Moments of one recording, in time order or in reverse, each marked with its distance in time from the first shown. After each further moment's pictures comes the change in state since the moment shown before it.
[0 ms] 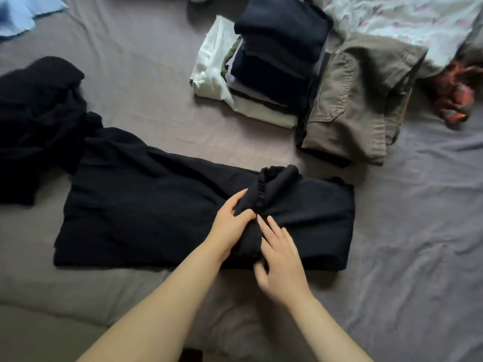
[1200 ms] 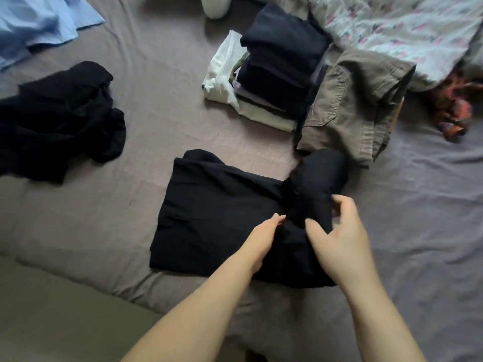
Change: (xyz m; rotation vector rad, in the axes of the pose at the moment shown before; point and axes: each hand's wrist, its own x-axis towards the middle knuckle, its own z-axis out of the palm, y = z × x) left_hand -0.046 -0.014 0.085 -0.106 -0.182 -0.226; right_hand 0.000 -0.025 -0.161 0.451 0.222 0.565
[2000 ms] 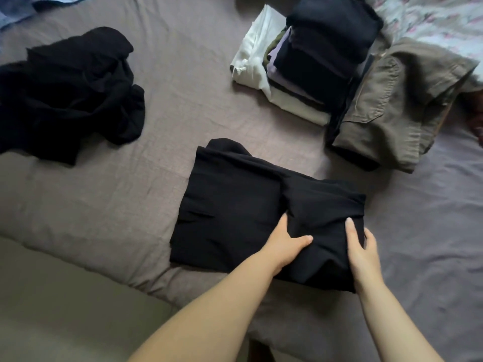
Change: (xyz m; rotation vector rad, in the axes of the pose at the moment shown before) left_hand 0.003 -0.014 -0.040 0.133 -0.001 0.102; right_hand 0.031 0.101 0.056 0.173 0.109 0.589
